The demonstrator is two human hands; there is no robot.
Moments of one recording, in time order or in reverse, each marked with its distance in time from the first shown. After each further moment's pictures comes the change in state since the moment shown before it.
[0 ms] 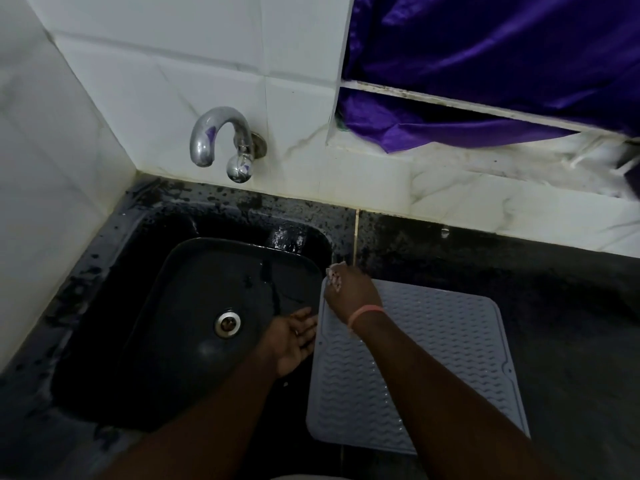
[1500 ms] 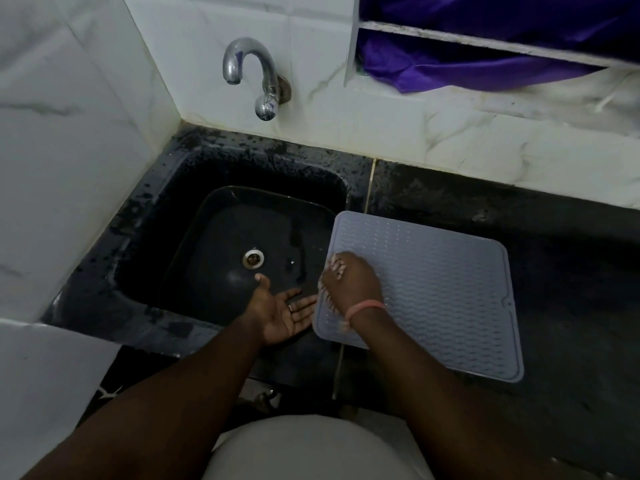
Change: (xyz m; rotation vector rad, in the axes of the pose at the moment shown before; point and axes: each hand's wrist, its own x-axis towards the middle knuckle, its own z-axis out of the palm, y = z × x) left_hand -0.069 -0.077 -0.059 -0.204 0.037 -0.010; right_hand -0.145 -0.009 0.035 0.294 0.110 0.031
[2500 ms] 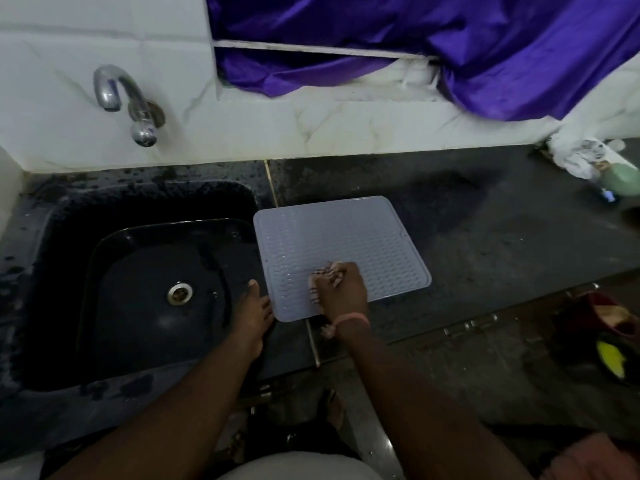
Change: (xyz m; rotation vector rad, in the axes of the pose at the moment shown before) left_hand -0.035 -0.030 0.019 0.610 -0.045 0.300; right_hand -0.102 0.021 -0.001 0.369 0.601 0.468
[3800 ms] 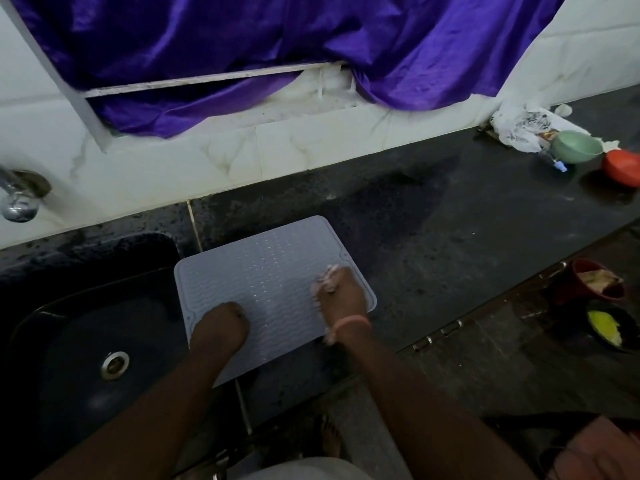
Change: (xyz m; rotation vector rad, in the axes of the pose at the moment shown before) left_hand 0.048 0.016 0.108 1.472 0.048 0.483; right_hand 0.107 0.032 -0.117 -0.120 -0.040 0.116
